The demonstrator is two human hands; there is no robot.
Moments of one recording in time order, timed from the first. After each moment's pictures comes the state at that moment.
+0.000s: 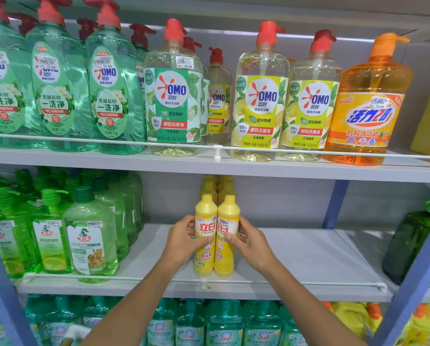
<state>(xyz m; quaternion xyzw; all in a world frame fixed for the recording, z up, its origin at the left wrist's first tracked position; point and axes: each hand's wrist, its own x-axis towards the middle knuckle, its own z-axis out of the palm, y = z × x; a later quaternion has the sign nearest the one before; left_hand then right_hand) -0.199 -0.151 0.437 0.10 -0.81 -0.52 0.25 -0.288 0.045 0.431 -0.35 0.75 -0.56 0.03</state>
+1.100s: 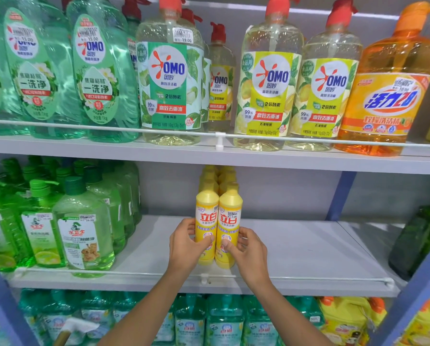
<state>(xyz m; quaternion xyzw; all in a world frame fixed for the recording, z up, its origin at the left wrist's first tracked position) -0.209 -0.134 0.401 0.18 -0.78 -0.52 0.31 -0.276 0.026 0.376 -0.21 0.76 -0.61 -0.06</state>
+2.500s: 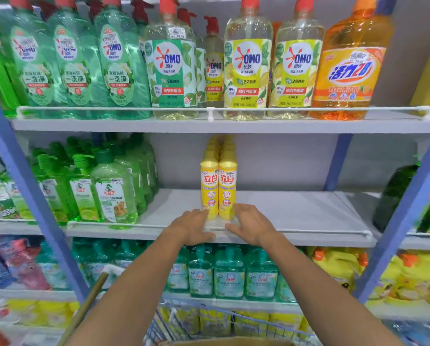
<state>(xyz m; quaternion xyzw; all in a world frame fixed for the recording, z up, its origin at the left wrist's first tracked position) -0.131 -0.106 0.428 0.11 -0.99 -0.09 -0.05 -0.239 0.079 0.410 -0.38 0.91 -0.16 0.00</state>
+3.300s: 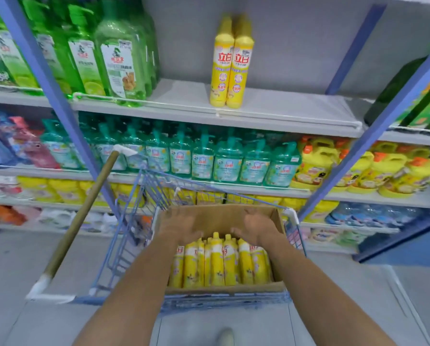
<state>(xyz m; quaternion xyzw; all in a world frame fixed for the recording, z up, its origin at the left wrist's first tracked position) 0.108 -0.040 0.197 0.13 -0.97 -0.08 -0.19 -0.001 0.182 0.218 -0.32 0.93 0.03 0.19</state>
